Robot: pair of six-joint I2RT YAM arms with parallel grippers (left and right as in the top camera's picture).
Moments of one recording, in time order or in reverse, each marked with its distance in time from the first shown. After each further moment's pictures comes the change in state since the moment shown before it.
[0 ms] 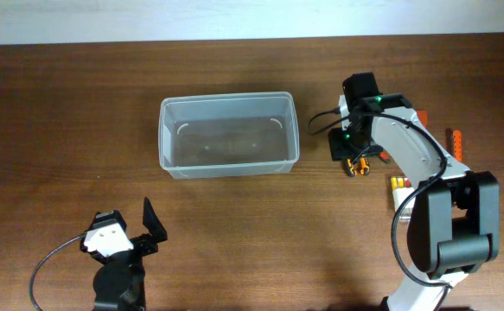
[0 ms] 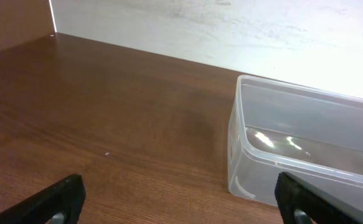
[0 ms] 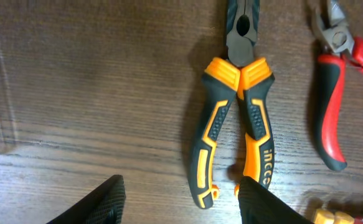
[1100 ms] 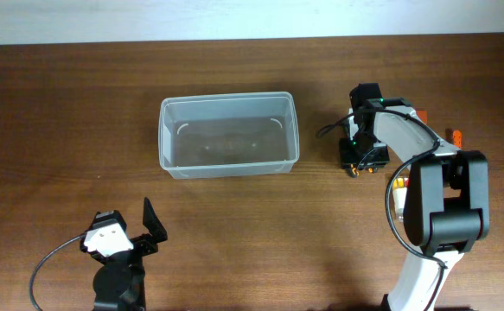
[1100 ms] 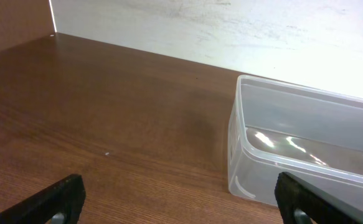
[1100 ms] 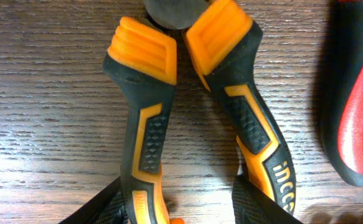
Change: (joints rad) left arm 0.000 0.000 0.000 0.000 0.000 0.000; right arm -0.074 0.138 -0.001 -0.021 0.030 0.016
